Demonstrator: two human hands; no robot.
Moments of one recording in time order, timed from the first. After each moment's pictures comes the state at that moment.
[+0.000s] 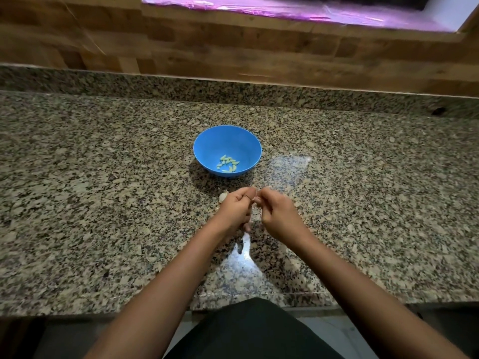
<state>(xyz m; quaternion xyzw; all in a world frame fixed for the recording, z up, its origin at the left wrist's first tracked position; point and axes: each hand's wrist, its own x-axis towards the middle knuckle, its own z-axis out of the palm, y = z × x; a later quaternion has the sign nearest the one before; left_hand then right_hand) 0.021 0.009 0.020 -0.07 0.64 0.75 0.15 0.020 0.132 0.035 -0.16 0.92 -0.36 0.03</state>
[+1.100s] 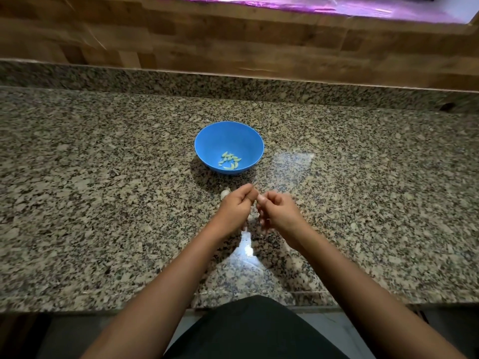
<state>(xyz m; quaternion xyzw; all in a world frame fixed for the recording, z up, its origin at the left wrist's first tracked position) 0.021 0.004 0.013 0.01 0.80 0.60 0.06 0.016 0.132 0.033 0.01 0.74 -0.64 0.22</state>
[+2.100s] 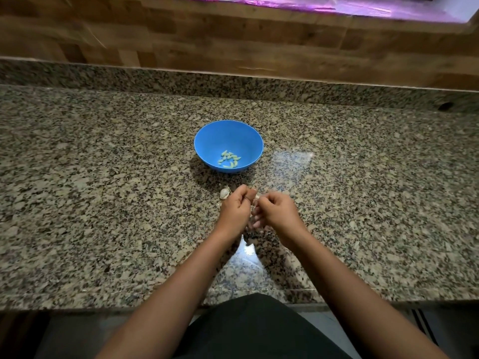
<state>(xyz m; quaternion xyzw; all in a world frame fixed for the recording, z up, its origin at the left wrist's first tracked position) 0.023 0.016 -0.009 -0.07 0.73 0.68 0.02 0.020 0.125 0.032 0.06 0.76 -0.62 0.18</state>
